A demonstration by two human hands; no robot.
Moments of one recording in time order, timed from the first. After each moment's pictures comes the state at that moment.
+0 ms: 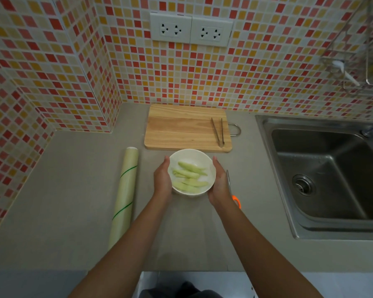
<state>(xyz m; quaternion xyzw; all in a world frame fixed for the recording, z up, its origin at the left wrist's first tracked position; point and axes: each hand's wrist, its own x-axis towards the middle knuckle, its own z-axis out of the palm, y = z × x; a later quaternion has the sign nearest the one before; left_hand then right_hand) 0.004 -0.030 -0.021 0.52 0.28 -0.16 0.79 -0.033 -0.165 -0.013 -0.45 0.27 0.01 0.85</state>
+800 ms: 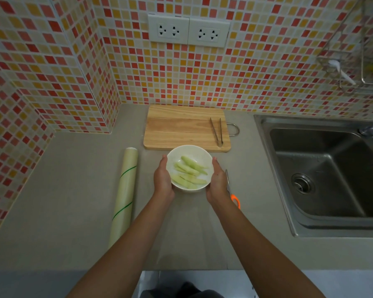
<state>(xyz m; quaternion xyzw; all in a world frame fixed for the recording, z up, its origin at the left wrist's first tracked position) 0.006 -0.033 -0.024 0.48 0.29 -0.15 0.81 -0.027 -0.160 -0.022 -0.47 0.32 -0.05 0.82</state>
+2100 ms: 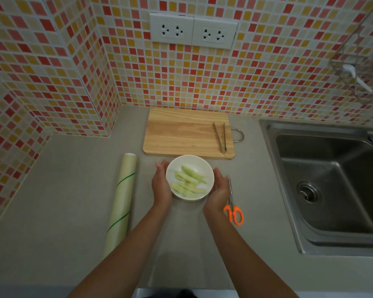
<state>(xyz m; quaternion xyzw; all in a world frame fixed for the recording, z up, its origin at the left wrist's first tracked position) 0.024 -0.036 -0.052 0.59 0.24 -0.07 0.76 -0.015 -0.155 -0.051 -0.34 0.36 -0.16 0.85</state>
